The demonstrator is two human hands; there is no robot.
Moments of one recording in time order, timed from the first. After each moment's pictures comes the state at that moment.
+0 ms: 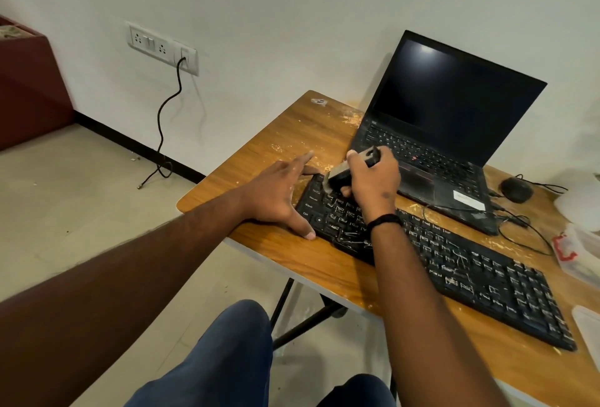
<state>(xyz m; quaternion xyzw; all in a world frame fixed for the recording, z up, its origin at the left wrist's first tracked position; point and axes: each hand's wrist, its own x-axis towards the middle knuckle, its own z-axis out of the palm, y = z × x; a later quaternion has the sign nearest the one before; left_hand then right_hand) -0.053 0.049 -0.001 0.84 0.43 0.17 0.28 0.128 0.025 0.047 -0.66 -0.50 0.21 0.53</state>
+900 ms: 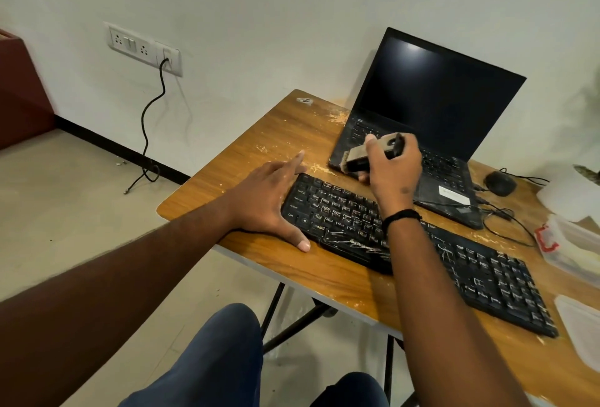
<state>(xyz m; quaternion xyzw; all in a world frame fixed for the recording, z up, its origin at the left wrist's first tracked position) -0.048 0.042 -0.003 0.87 0.41 0.16 0.22 0.171 0.032 0.058 -0.63 -0.47 0.13 0.60</state>
